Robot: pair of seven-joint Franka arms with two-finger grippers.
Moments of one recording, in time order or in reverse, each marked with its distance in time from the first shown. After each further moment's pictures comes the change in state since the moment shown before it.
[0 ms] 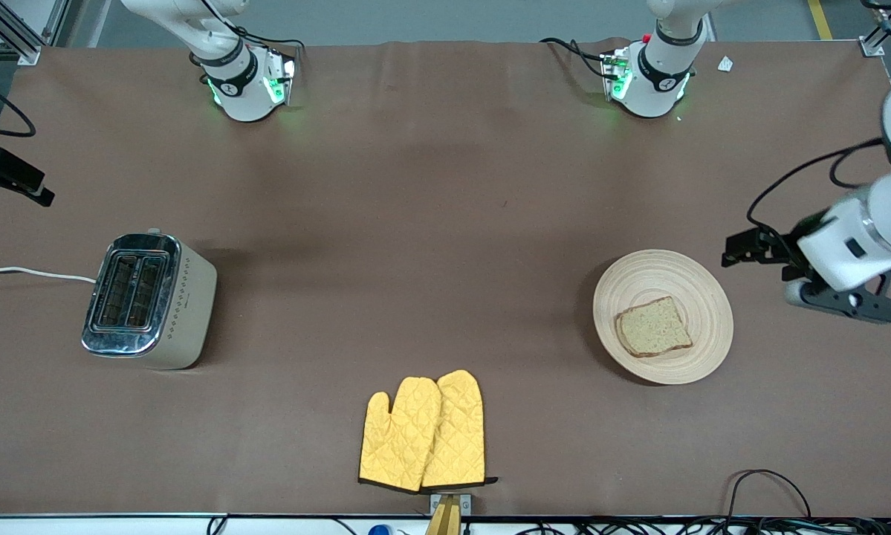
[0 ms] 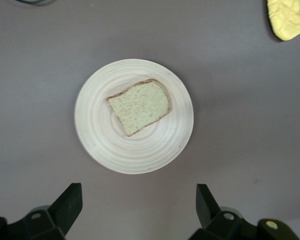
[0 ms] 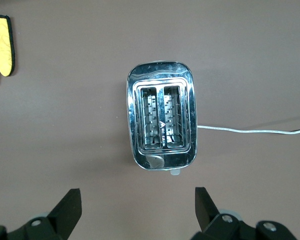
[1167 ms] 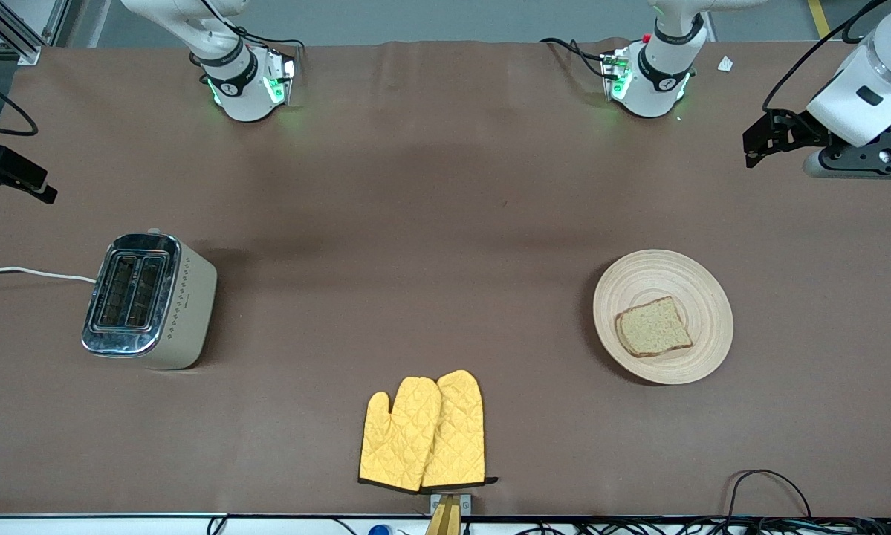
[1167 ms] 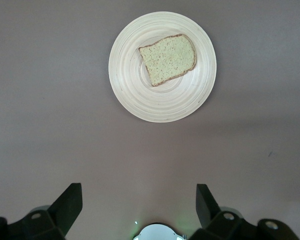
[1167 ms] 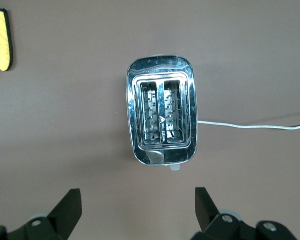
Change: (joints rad) left arm -0.220 -0.374 0.270 -0.282 -0.019 -0.085 -0.084; right arm 0.000 0.000 0.000 -0.001 0.000 -0.020 -0.001
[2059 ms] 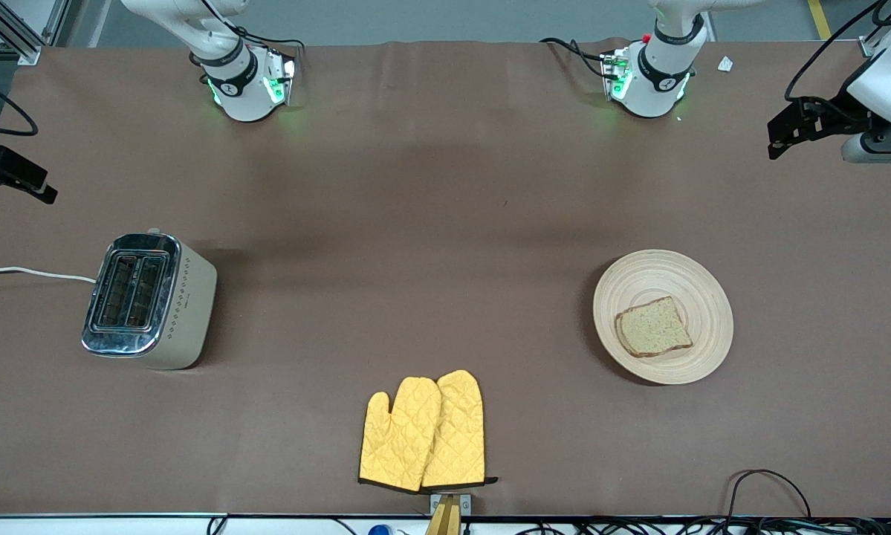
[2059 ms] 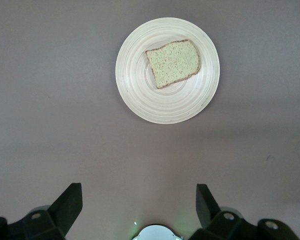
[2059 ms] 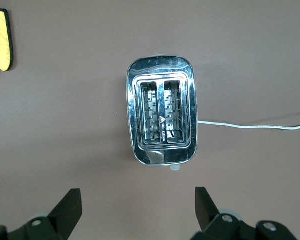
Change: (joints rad) left arm 0.033 -0.028 0.017 0.005 -0.020 -0.004 0.019; right arm 0.000 0.000 0.000 0.000 0.000 0.001 0.000
